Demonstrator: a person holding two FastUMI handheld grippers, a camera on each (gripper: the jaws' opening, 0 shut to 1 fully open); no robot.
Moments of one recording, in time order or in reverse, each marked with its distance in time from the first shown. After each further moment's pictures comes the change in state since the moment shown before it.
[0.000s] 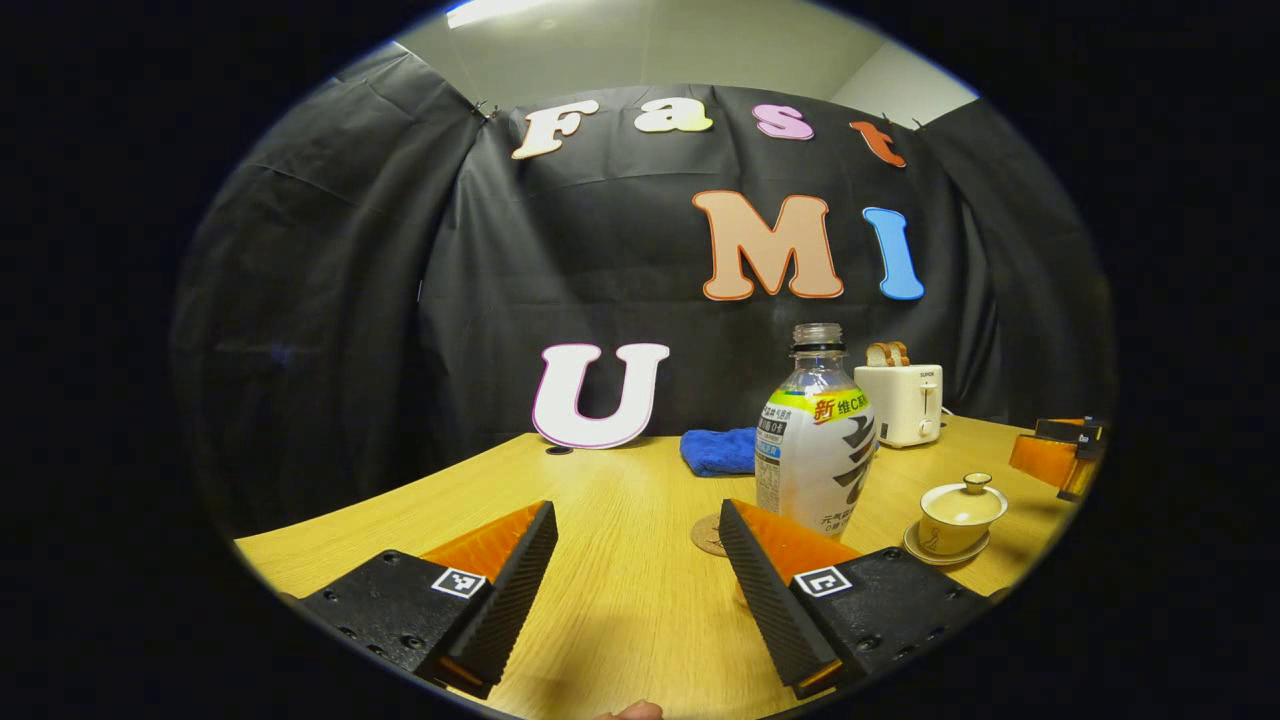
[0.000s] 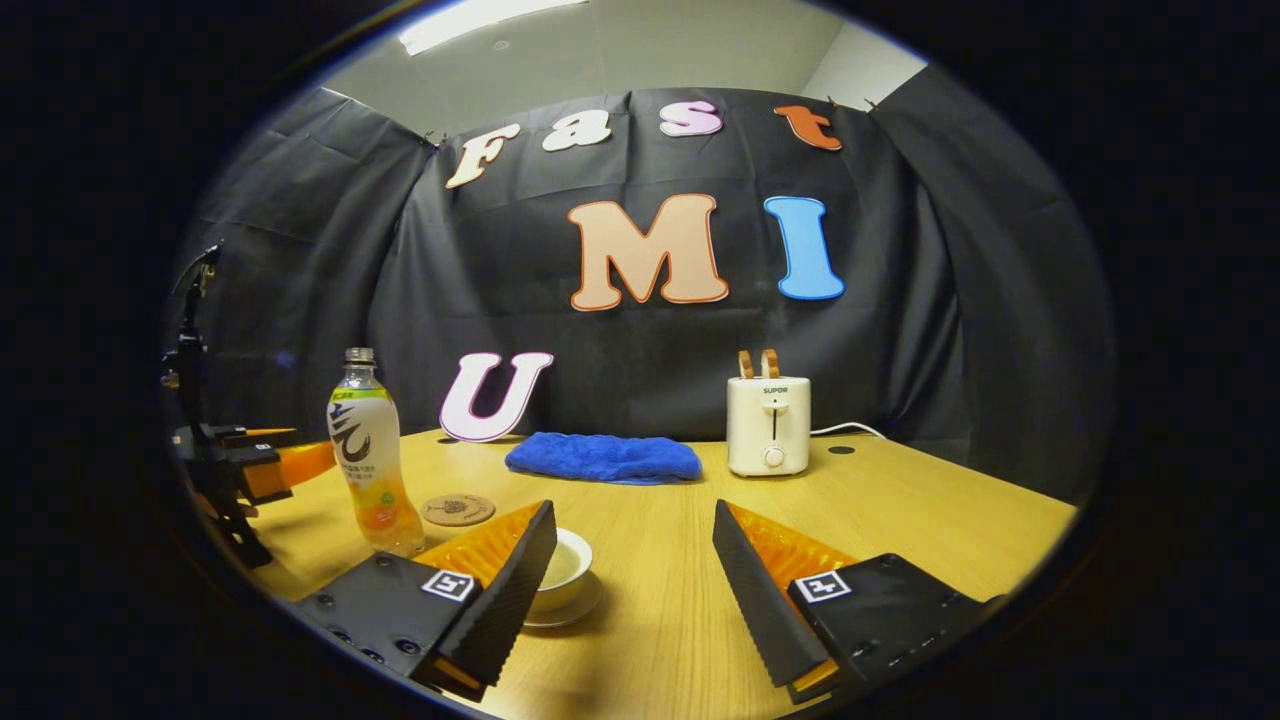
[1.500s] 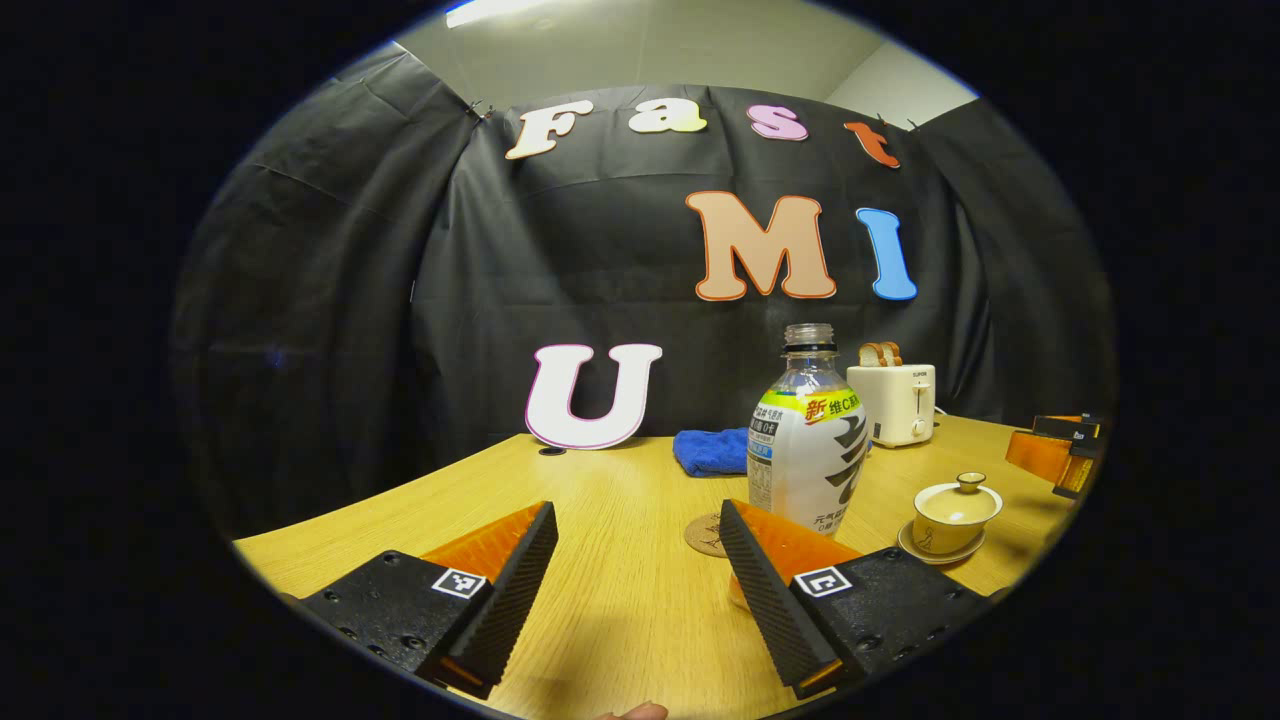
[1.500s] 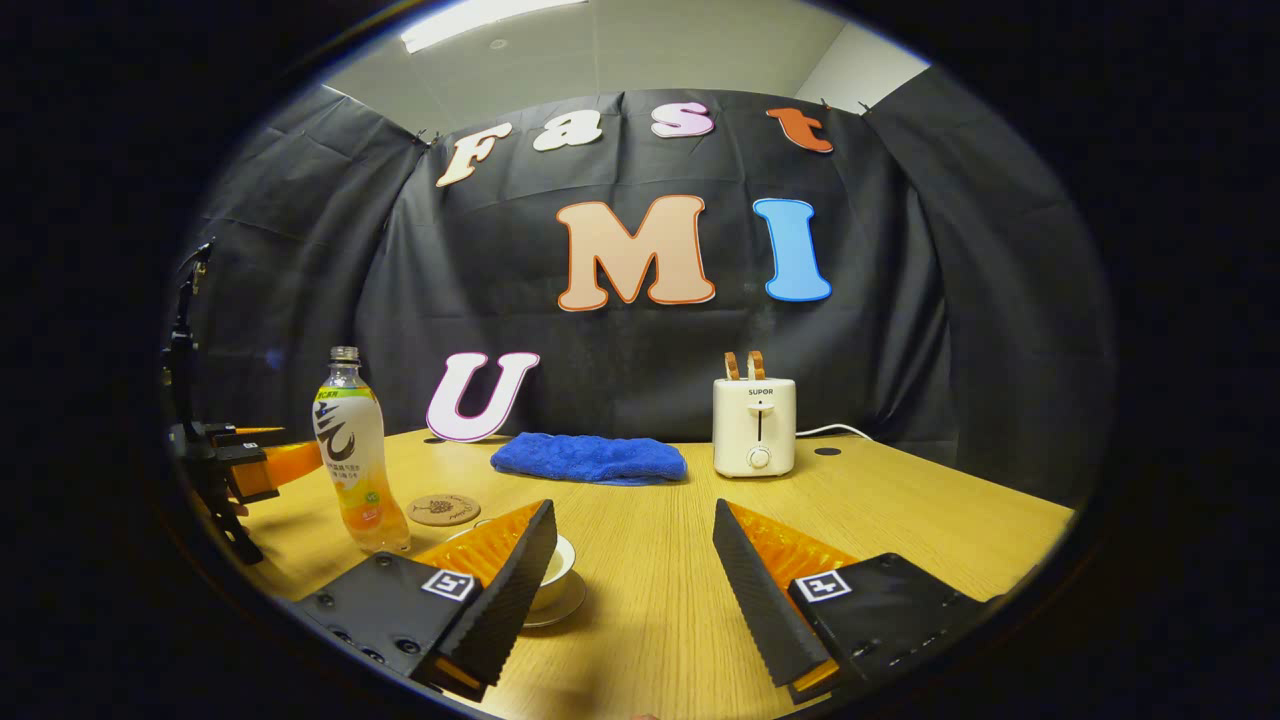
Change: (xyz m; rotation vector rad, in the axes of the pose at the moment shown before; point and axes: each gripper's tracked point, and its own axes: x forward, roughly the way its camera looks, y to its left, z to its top) left arm 0.000 -0.004 0.001 0.001 -0.002 -0.022; right arm -0.002 -0.020 0.005 -0.030 -0.022 -0.068
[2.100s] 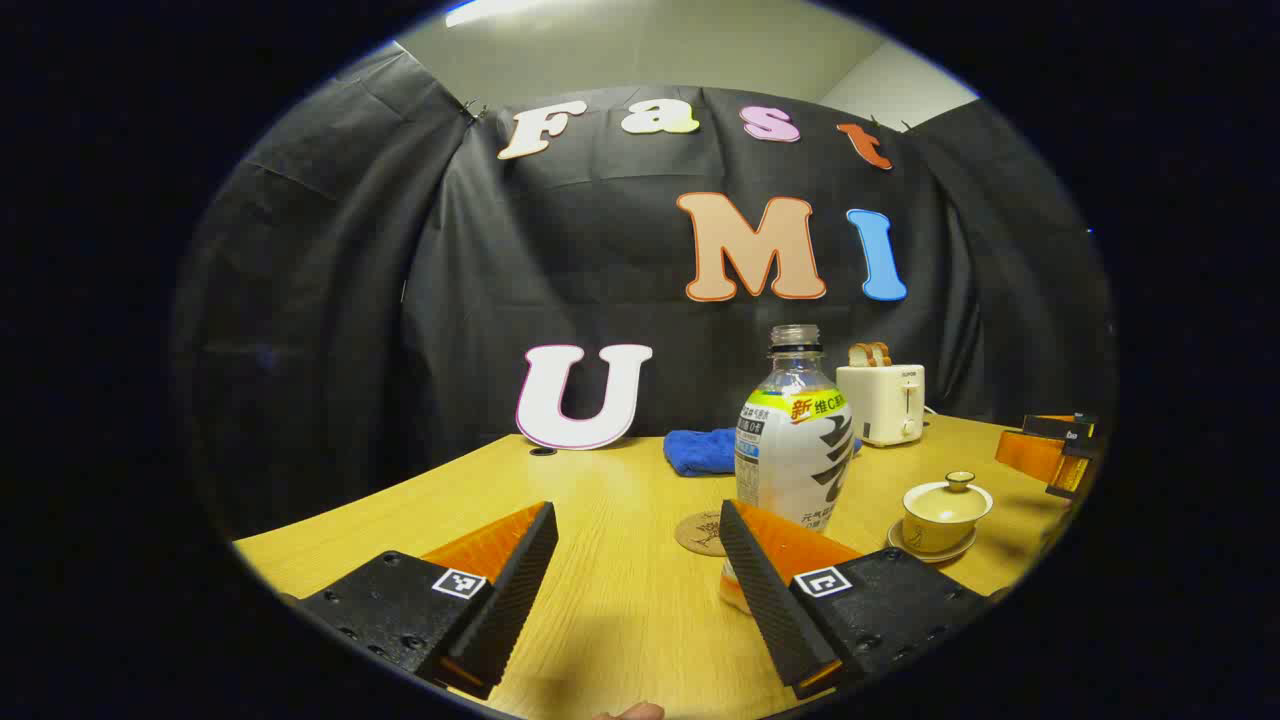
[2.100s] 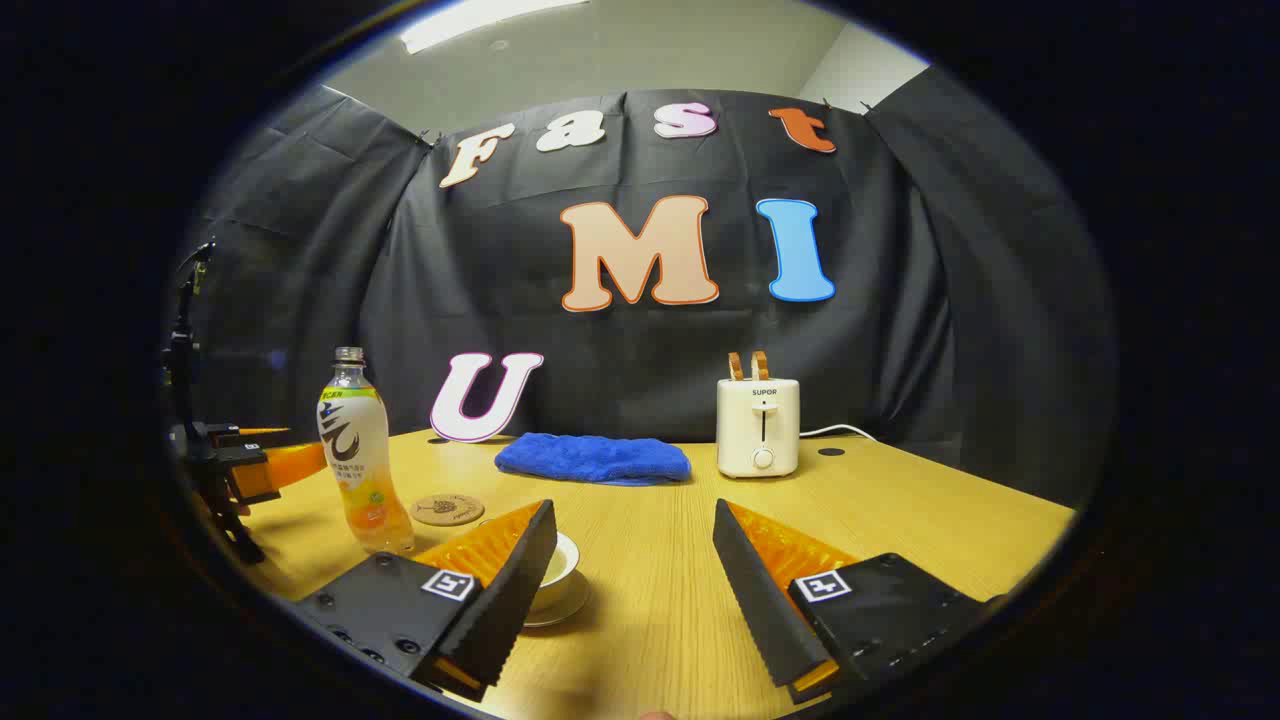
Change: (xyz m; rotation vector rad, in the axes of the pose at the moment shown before) left arm -0.002 -0.002 0.002 0.001 0.001 -0.012; right arm -0.001 0.002 0.000 0.001 0.002 0.015
